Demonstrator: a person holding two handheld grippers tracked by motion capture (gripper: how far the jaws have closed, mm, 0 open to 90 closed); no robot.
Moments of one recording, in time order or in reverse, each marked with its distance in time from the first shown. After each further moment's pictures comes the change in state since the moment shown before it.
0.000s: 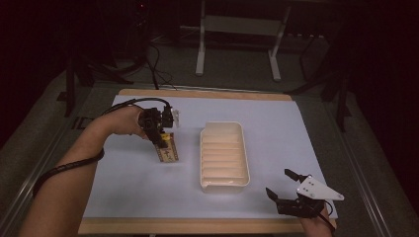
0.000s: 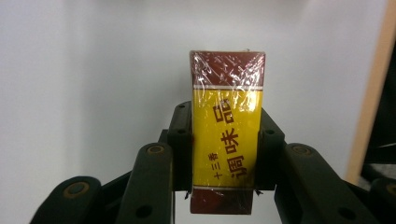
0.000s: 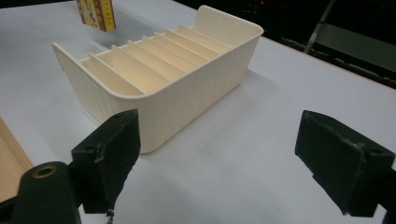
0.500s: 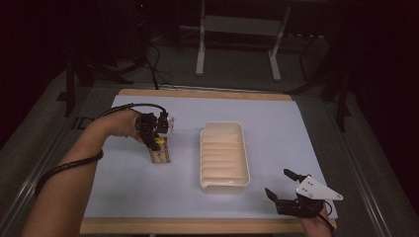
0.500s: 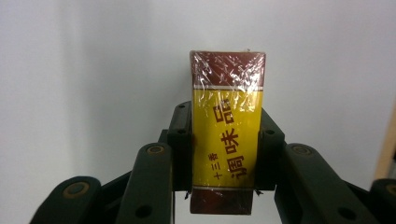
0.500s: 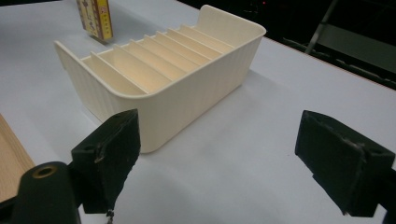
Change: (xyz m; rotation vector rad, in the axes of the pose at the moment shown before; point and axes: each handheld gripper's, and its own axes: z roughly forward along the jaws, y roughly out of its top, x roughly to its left) left arm 0.008 -0.018 0.028 0.102 0.019 0.031; right arm 0.001 0.000 0.001 0.000 0.005 -0.011
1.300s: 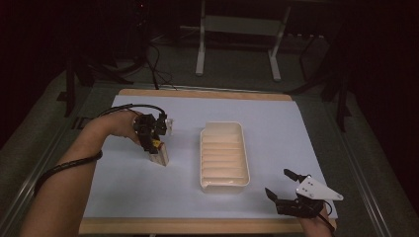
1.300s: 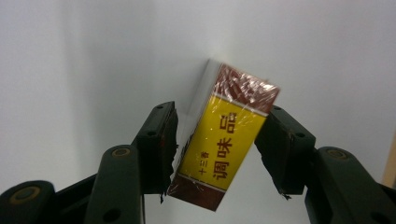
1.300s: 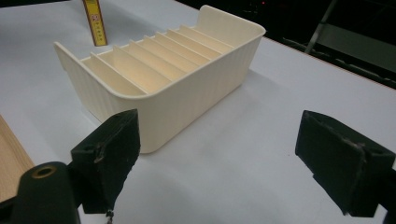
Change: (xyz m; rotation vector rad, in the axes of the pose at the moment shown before) left arm -0.001 -0.006 0.009 0.019 0.027 0.037; right arm 0.000 0.000 0.000 -0.001 0.000 0.007
